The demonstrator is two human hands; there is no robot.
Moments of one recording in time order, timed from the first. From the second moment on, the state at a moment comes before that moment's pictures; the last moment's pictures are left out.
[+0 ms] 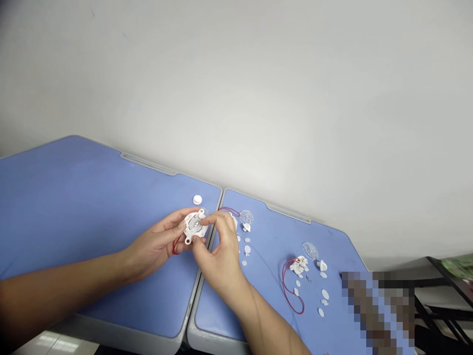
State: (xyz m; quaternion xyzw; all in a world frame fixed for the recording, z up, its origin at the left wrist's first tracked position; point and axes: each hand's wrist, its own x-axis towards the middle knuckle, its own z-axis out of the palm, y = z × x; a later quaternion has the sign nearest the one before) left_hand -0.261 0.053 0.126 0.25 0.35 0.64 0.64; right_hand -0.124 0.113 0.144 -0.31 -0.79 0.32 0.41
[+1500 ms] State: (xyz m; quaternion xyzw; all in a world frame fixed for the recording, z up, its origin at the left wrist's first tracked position) left_hand -0.261 0.056 0.125 0.24 0.35 0.64 0.64; right_hand -0.121 0.112 0.138 -0.28 -0.85 0.16 0.41
